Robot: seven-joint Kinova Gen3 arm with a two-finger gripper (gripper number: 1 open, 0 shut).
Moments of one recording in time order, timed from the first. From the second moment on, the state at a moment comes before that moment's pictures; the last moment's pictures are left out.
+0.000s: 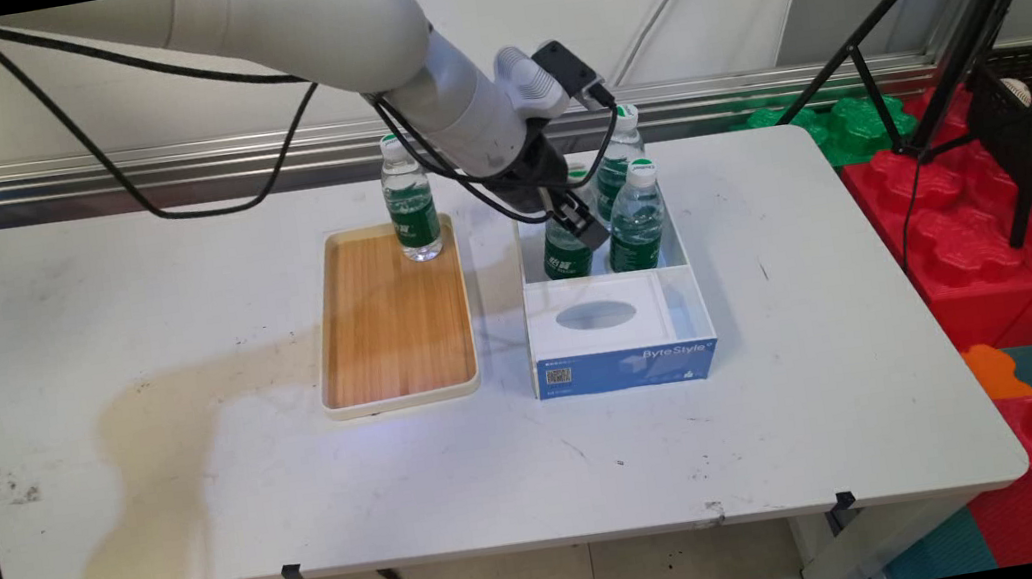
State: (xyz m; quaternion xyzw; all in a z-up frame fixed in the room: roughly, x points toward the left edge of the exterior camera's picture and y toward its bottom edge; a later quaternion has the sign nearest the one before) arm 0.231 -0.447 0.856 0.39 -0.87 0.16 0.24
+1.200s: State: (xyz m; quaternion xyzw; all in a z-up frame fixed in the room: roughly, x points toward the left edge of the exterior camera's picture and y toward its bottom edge) arm 0.236 -0.429 0.934 0.41 -0.84 0.22 0.28
